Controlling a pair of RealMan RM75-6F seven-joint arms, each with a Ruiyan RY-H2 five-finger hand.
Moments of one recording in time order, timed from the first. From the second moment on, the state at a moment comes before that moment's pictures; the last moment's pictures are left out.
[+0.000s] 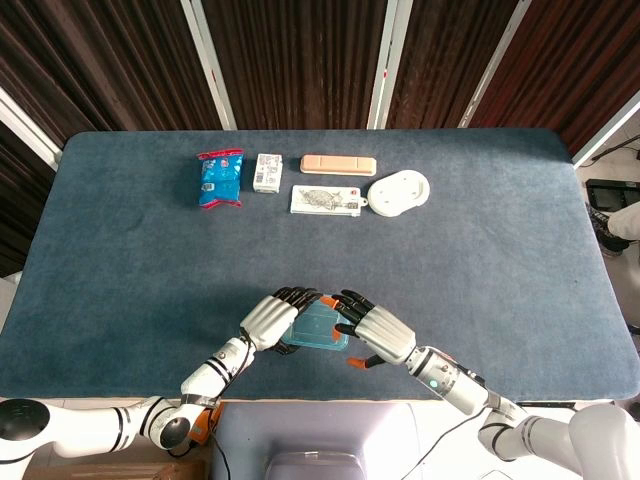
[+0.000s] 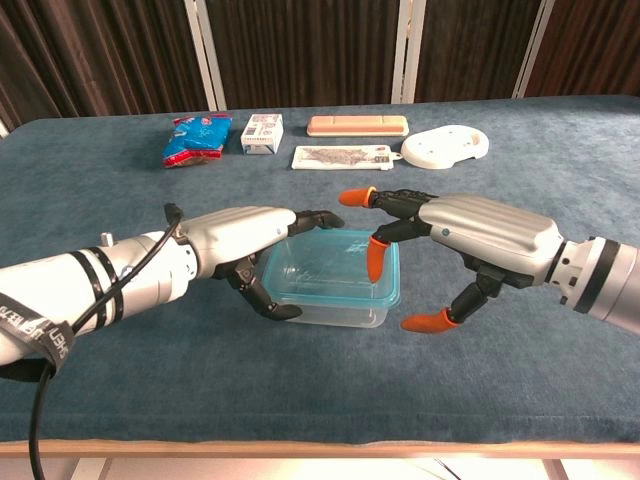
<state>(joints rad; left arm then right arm) -0.87 -1.71 -0.11 -1.41 1.15 0.81 0.23 0.64 -1.71 -0.03 -1.04 -1.84 1.22 0.33</state>
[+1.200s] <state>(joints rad) -0.86 -1.72 -0.10 -1.39 1.18 0.80 0.23 0.67 -1.77 -0.04 -1.01 -1.76 1.22 0.29</state>
